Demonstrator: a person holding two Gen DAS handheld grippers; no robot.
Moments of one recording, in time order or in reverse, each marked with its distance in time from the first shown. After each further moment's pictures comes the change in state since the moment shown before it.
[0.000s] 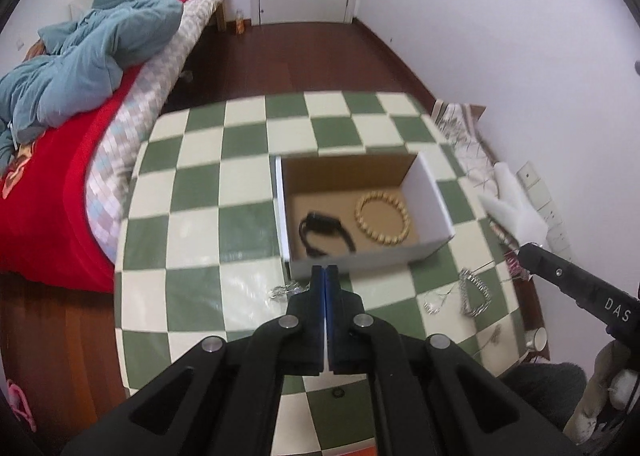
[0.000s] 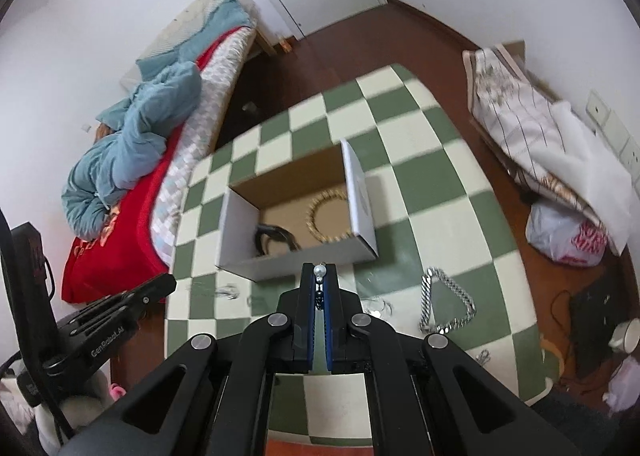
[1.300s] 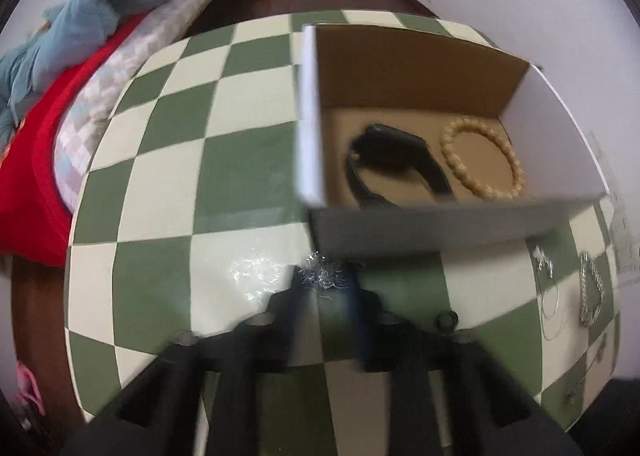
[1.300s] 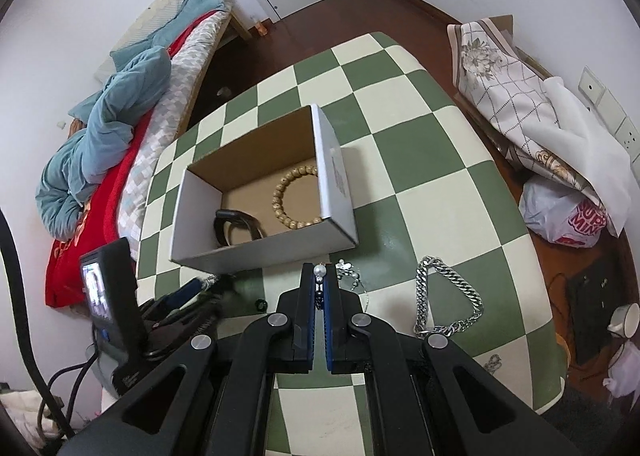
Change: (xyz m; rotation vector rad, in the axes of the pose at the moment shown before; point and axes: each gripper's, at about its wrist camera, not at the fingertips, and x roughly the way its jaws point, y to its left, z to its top) left arm 0.146 0.018 -0.048 0.007 0.113 0.142; right arm 0.063 -0.022 -0.012 0.050 0.069 -0.081
